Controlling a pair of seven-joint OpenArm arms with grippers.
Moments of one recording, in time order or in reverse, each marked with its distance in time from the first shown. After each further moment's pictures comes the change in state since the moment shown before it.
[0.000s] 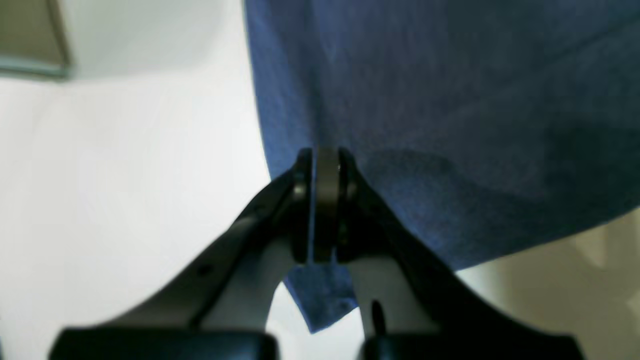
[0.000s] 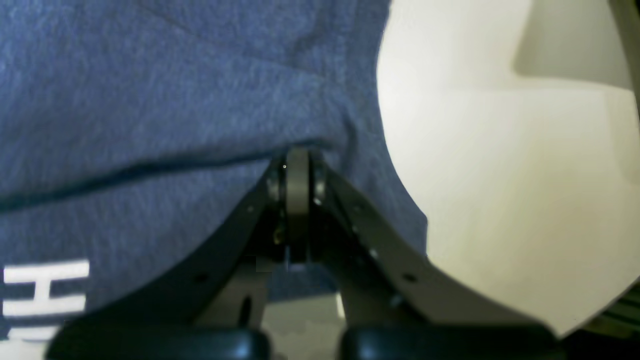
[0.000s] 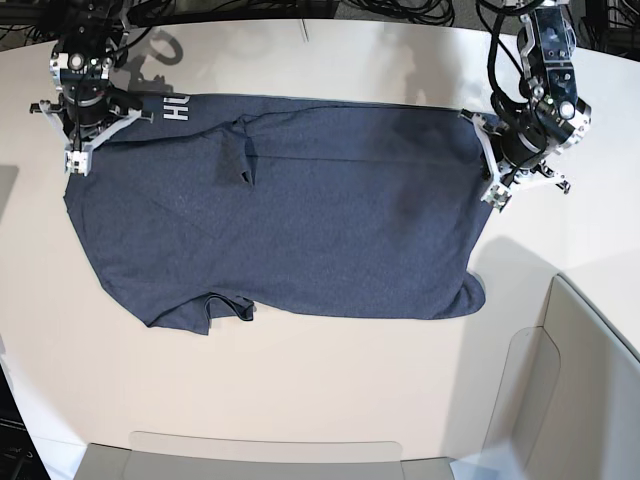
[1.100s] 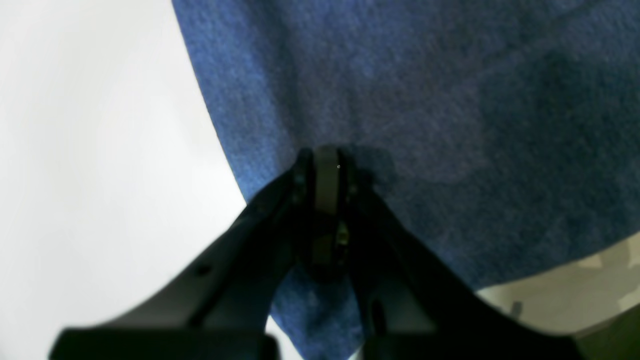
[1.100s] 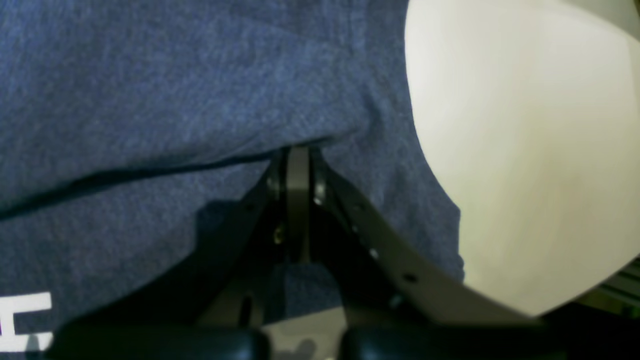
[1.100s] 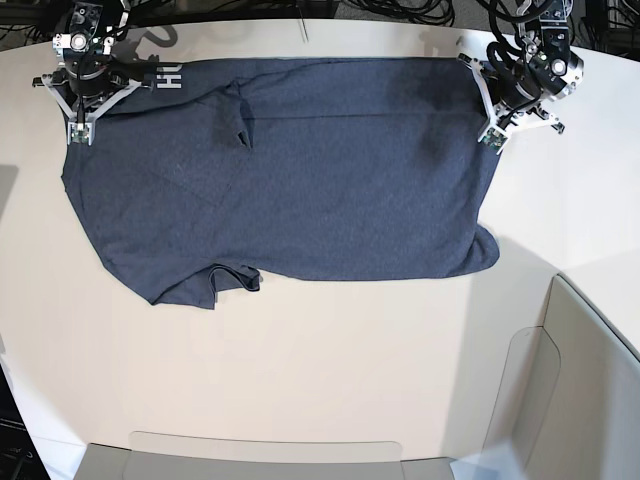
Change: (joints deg) left arm 14.3 -0.3 -0.5 0.6 -0.1 0.6 -1.8; right arm -7.6 1.3 0.0 -1.8 -0.4 -0.1 2.1
